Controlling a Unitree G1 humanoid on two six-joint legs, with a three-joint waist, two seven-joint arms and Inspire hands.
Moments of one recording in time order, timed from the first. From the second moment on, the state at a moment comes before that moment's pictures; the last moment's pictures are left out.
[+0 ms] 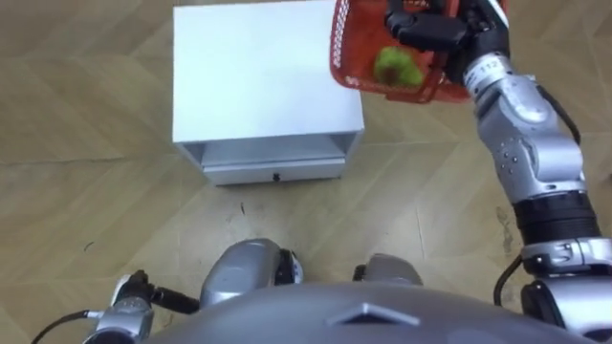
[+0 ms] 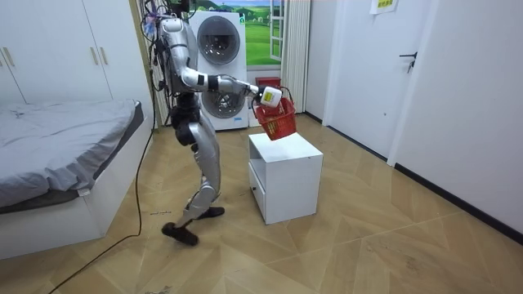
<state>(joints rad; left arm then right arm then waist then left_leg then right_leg) 0.14 0.28 -0.04 1.02 0.10 0.21 0.12 -0.19 -0.32 0.09 0.19 0.46 0.22 0.10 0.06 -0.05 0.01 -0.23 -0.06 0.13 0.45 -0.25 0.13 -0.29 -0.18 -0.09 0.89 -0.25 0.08</state>
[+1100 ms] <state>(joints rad) 0.19 0.26 -0.03 1.04 0.17 0.28 0.06 -0.28 -0.32 0.28 0.56 0.50 0.26 0.19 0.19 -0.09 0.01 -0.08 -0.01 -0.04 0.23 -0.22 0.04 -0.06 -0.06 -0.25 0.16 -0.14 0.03</state>
